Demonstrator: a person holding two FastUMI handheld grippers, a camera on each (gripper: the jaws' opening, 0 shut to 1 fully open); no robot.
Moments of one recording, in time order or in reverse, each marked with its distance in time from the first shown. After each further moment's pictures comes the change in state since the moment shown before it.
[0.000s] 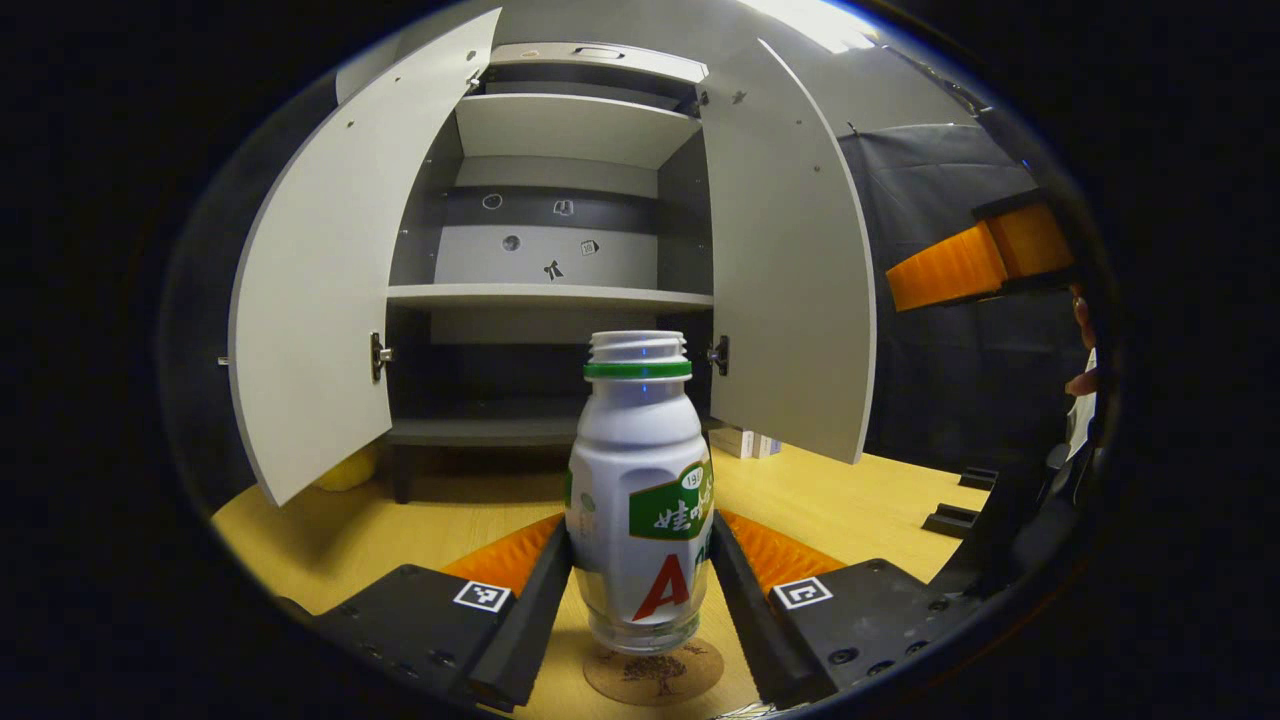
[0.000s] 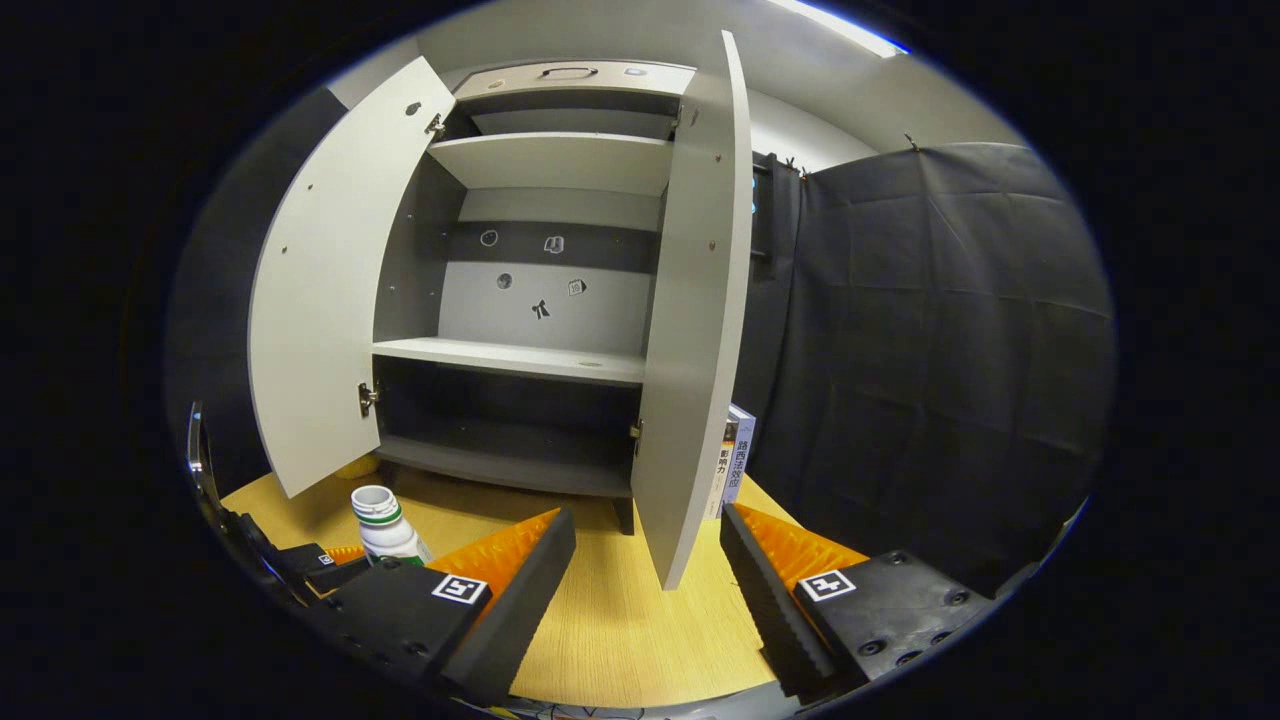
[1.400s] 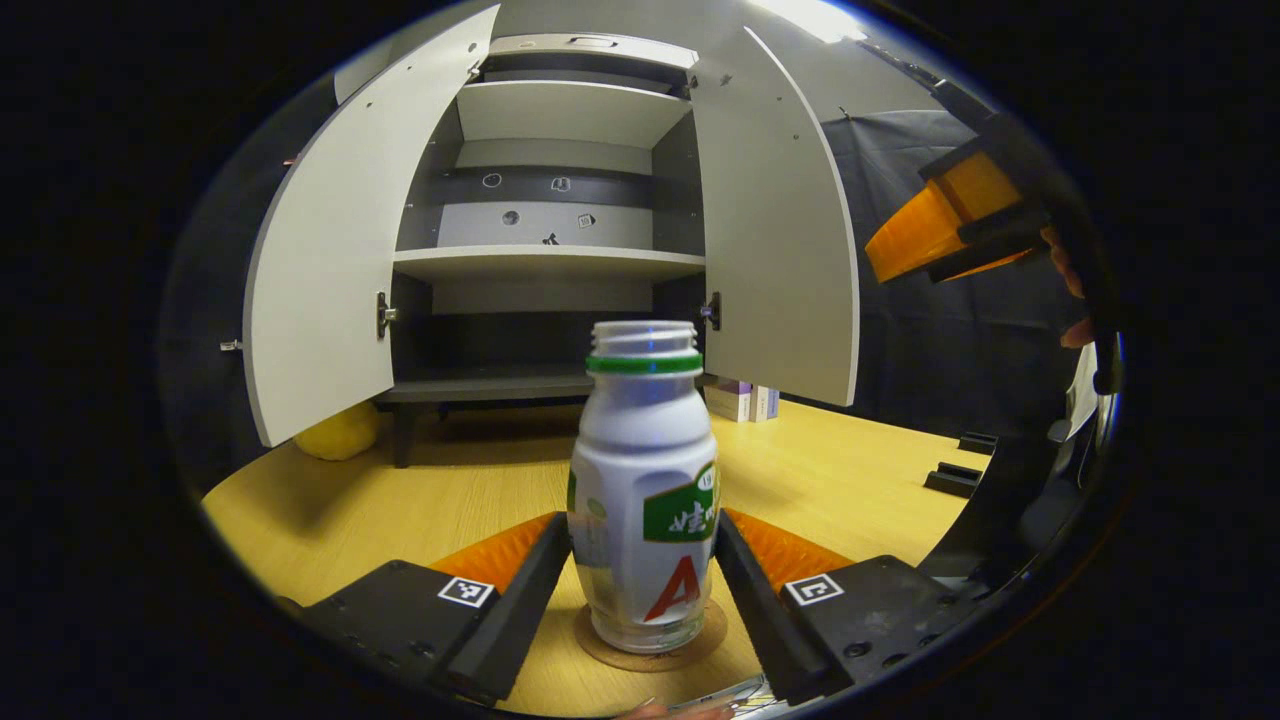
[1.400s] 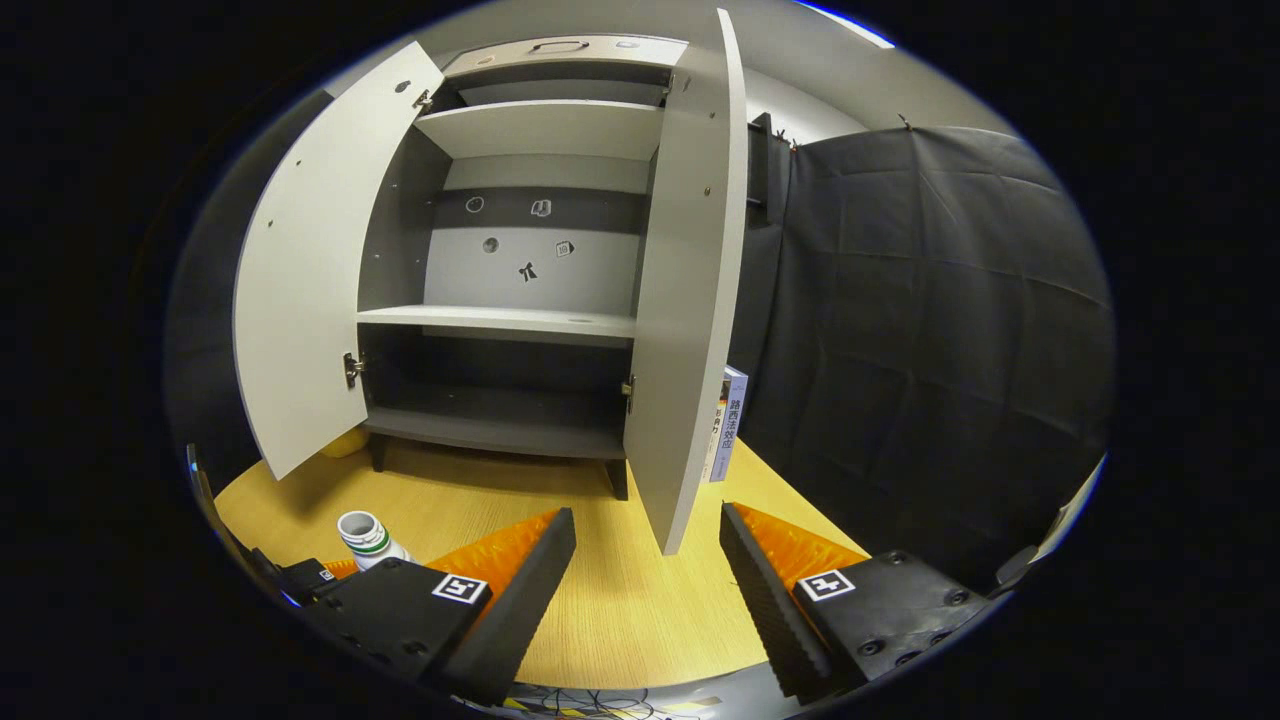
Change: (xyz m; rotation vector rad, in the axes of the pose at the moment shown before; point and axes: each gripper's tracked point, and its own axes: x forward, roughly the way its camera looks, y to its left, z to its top) left arm -0.014 0.001 -0.033 0.022 0.025 -0.001; right arm -0.002 0.003 -0.023 0.006 0.087 -0.049
